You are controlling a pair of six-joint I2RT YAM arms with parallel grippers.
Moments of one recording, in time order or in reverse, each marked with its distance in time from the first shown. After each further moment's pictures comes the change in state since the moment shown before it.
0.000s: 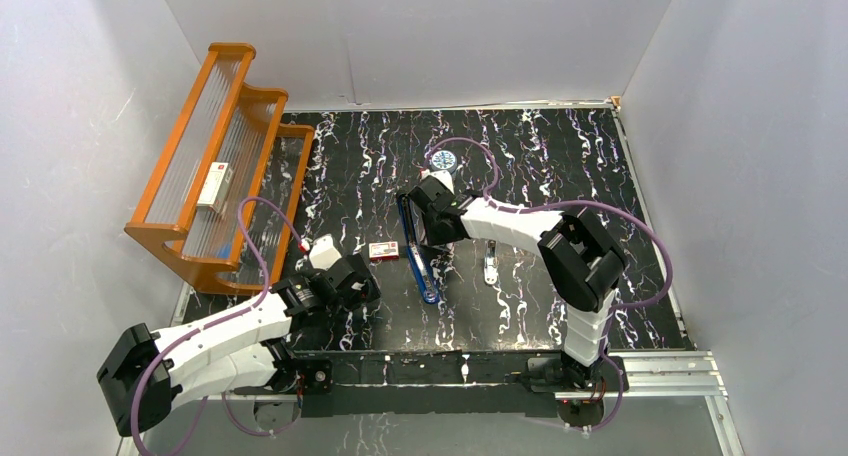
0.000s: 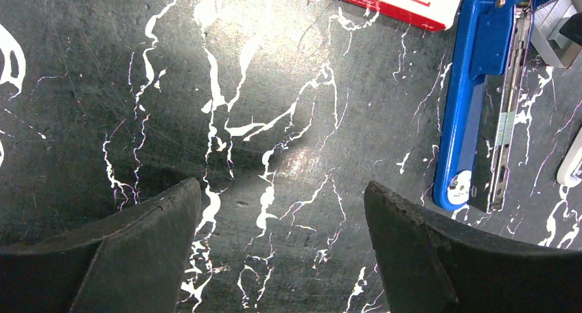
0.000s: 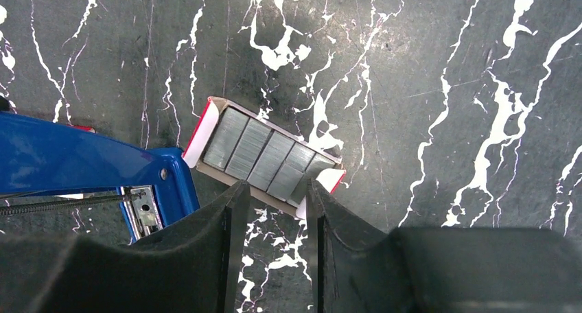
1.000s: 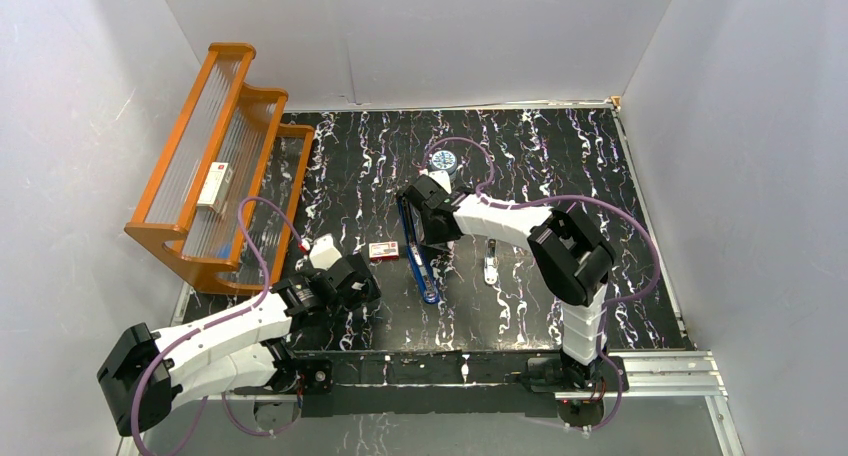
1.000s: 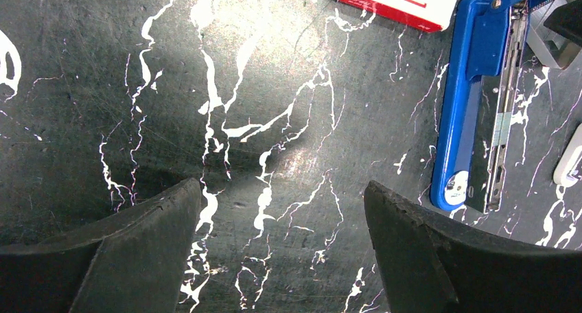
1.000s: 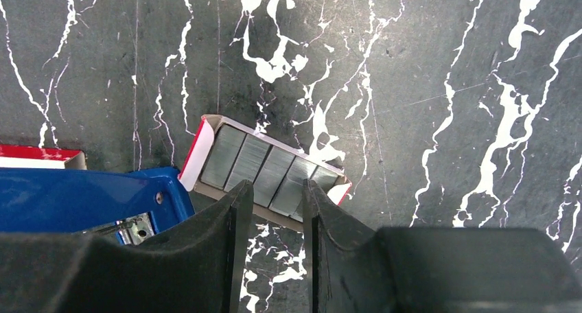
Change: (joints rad) left arm 0.000 0.002 0.000 0.007 0.000 0.000; right arm 0.000 0.059 0.060 -0.044 0.021 0.040
